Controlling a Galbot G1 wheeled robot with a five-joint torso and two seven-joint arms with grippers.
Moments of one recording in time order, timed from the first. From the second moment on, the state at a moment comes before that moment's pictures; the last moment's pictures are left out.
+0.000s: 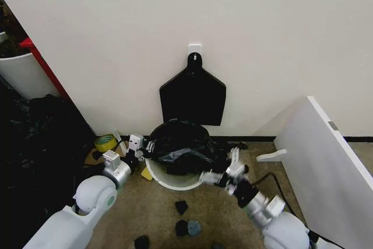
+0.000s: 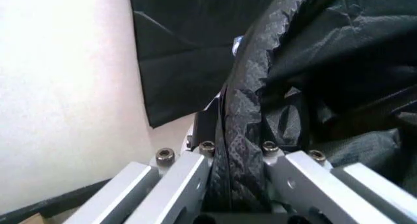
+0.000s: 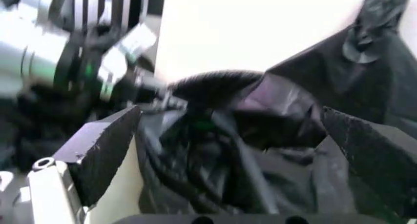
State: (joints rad) left arm 1.19 -0.94 -0.27 -1.96 -0.59 0.16 0.07; right arm -1.33 0.78 -0.01 2.11 0.15 0.30 0.05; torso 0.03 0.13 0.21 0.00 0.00
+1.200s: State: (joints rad) left arm 1.23 -0.96 -0.27 -2.00 -0.57 0.18 0.05; right arm -1.32 0.79 -0.02 2.11 0.07 0.23 0.08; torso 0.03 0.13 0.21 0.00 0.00
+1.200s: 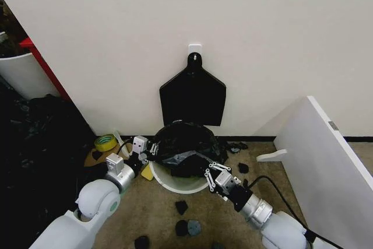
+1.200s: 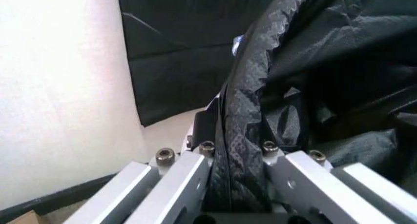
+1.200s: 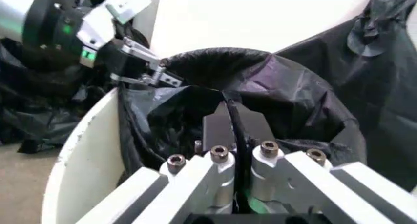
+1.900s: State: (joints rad) left arm 1.24 -0.96 -0.27 -2.01 -0.57 0.19 0.04; right arm -1.32 0.77 -0.01 2.13 0.03 0.15 0.13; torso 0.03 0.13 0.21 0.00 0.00
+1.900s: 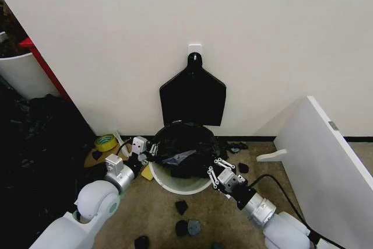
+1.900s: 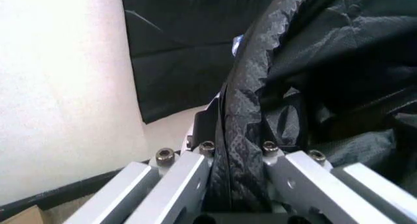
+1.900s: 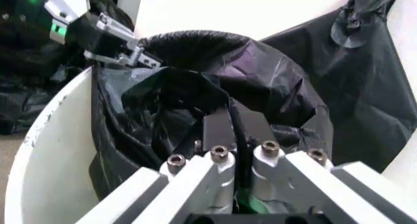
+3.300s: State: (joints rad) left arm 1.26 -0.98 -0.32 -2.13 -0.74 0.28 -0.02; right arm -1.27 0.84 0.16 1.79 0.15 0.65 -0.76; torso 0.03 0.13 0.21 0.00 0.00
